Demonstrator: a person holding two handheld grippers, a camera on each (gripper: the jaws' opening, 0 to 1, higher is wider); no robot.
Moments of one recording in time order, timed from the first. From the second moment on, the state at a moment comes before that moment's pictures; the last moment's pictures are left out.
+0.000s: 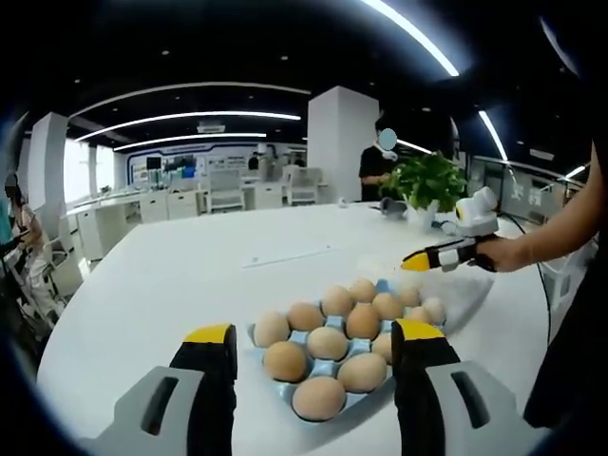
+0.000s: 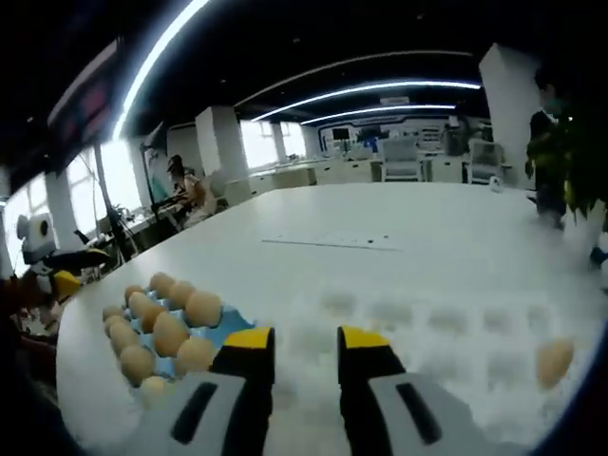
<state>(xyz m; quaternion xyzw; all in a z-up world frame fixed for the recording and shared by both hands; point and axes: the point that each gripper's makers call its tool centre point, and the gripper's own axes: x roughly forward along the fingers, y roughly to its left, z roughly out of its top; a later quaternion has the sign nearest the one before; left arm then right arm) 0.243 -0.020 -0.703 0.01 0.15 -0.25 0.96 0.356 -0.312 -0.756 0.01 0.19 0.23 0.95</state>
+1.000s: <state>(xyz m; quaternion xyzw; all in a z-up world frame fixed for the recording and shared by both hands) 0.243 -0.017 -0.707 0.01 0.16 -0.24 0.96 0.372 -0.478 -0.778 -0.03 0.21 0.05 0.98</state>
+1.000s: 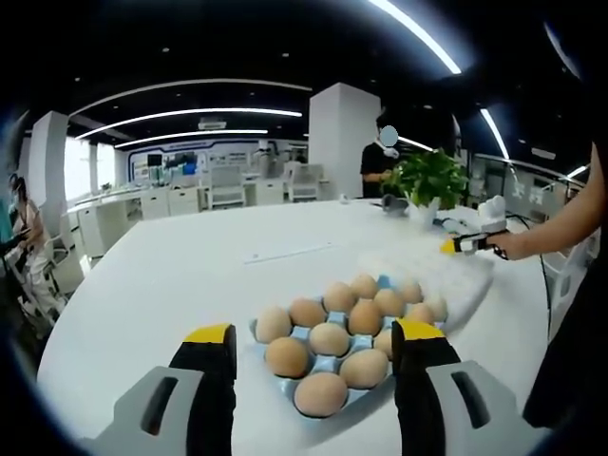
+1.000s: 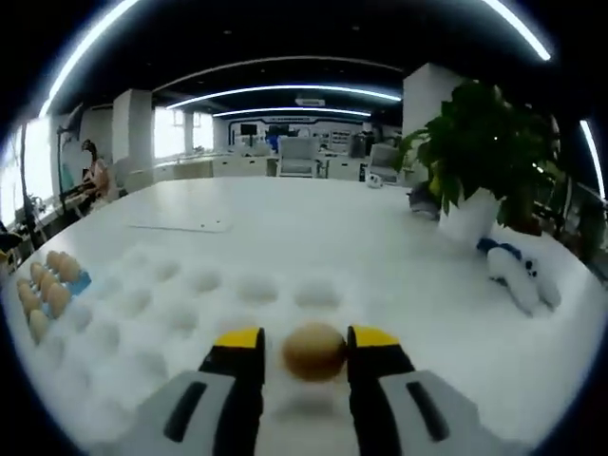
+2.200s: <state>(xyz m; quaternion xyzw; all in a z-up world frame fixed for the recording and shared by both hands) 0.243 -0.021 -0.704 0.01 0.16 -0.25 0.96 0.365 -0.472 -0.766 -0.03 0.21 0.07 0.97</state>
